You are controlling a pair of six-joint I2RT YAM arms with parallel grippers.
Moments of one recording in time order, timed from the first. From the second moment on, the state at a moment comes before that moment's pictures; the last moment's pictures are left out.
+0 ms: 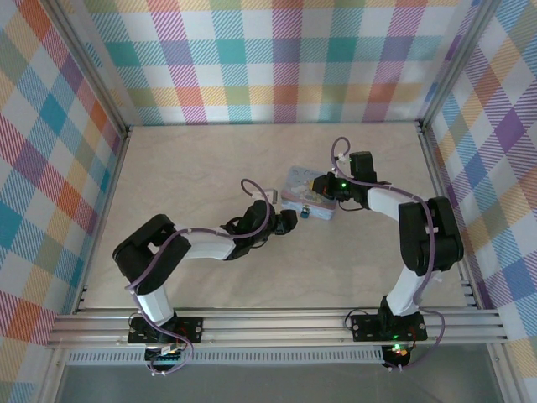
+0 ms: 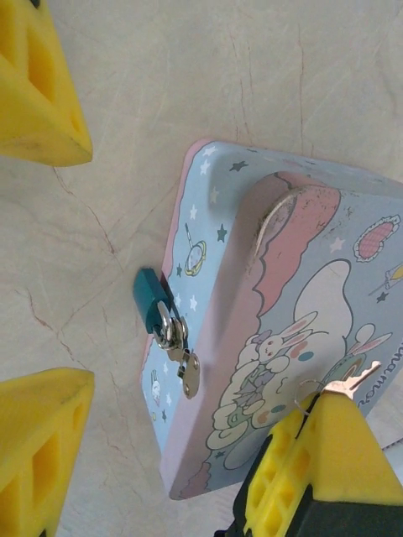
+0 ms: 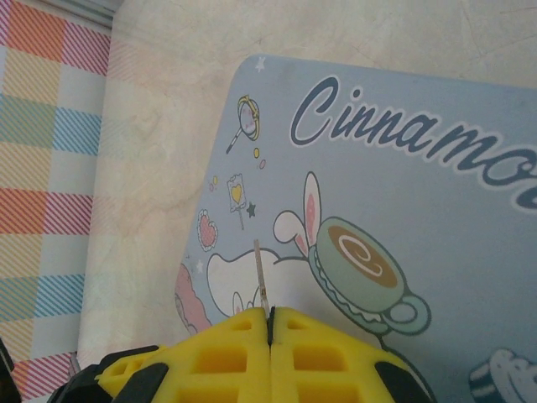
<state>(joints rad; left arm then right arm) -0.83 1.74 0.79 0.43 -0.13 -0.73 0.21 1.76 0.98 0.03 -0.69 0.56</state>
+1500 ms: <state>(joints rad) -0.84 1.65 0.59 0.42 0.08 -0.49 0.47 1.51 0.66 0.17 -0.50 0.87</state>
